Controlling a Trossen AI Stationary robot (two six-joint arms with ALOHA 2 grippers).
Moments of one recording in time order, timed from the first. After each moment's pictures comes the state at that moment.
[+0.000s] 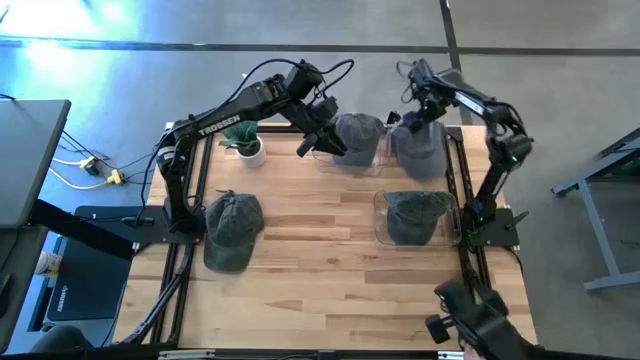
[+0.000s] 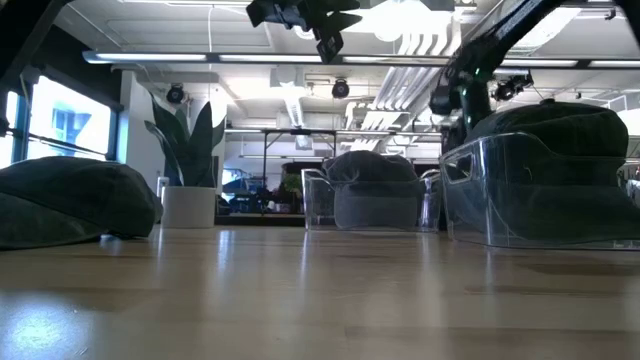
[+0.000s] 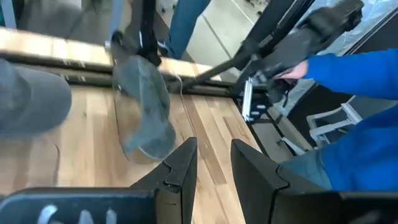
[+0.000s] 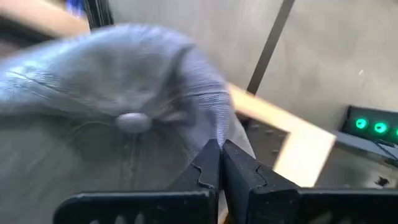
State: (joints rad) left arm 0.48 1.85 1.96 -0.70 0.93 0.10; right arm -1.13 1.77 1.46 -1.07 0.34 0.00
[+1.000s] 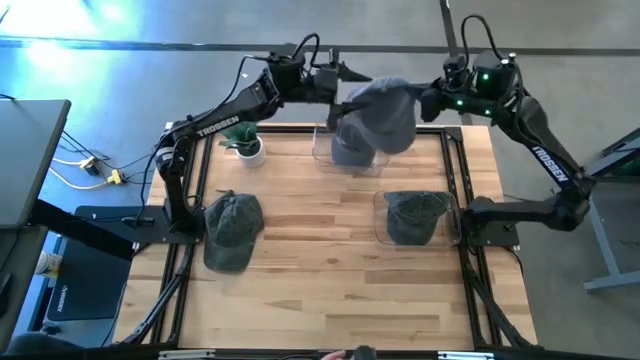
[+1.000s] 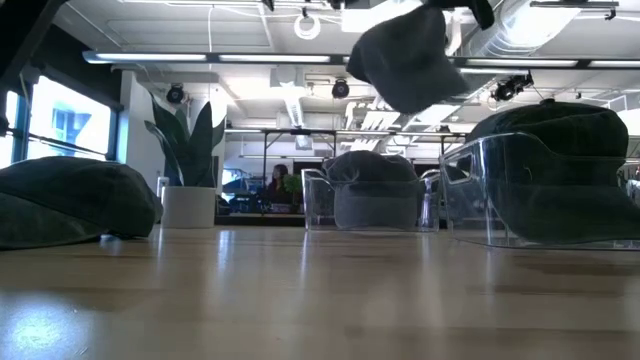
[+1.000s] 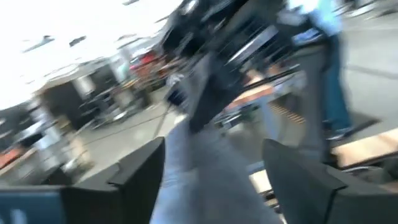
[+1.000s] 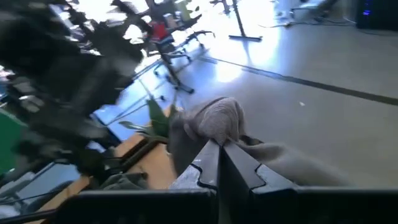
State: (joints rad) left arm 0.47 1.85 1.96 -0.02 0.45 0.39; right arm -0.81 1.11 1.46 -0.62 -0.28 0.35
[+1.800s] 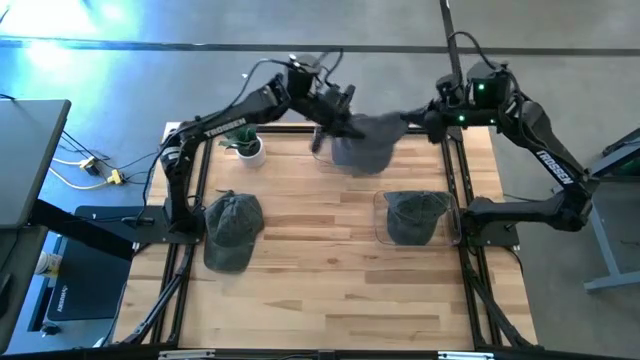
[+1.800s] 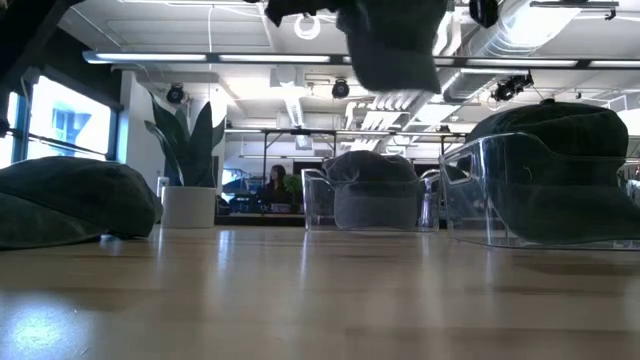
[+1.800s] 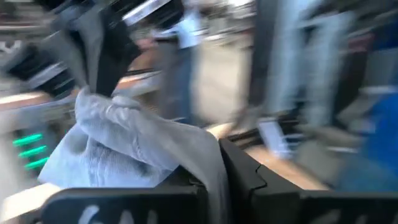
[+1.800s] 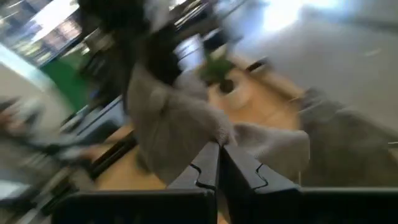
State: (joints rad) left arm 0.48 1.88 1.96 -0.23 1.00 0.21; right arm -0.74 1.08 1.46 -0.80 -0.48 0.35
